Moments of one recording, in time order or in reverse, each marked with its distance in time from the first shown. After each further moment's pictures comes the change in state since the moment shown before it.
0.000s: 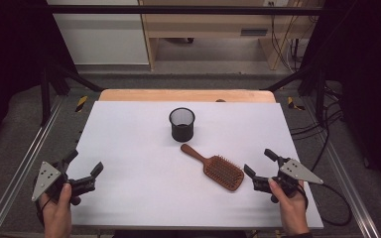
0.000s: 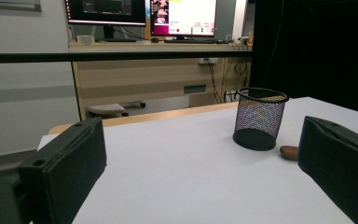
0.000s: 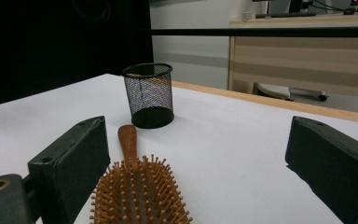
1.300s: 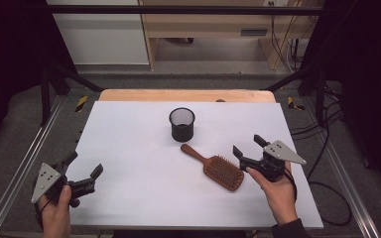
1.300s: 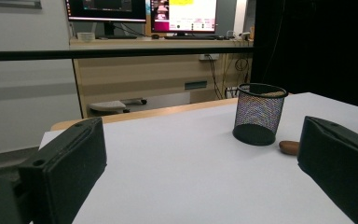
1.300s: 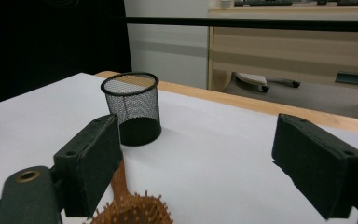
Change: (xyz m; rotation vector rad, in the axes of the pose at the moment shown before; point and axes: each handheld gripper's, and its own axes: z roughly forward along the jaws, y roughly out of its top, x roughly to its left) left arm -0.002 0.000 -0.004 0.014 0.006 0.003; right arm 0.024 0.049 0.043 0.076 -0.114 -0.017
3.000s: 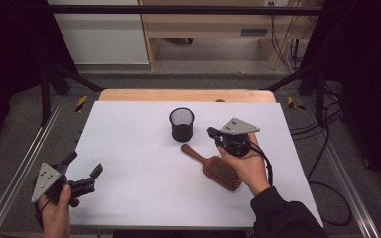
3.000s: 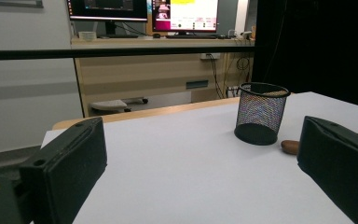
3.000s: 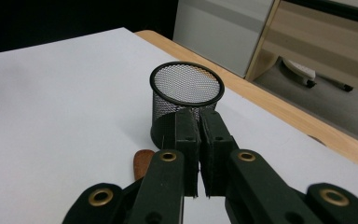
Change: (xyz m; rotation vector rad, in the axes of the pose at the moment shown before) left arm 0.001 0.000 0.000 0.004 0.005 0.001; right arm 0.040 0.038 0.078 0.196 0.186 -0.210
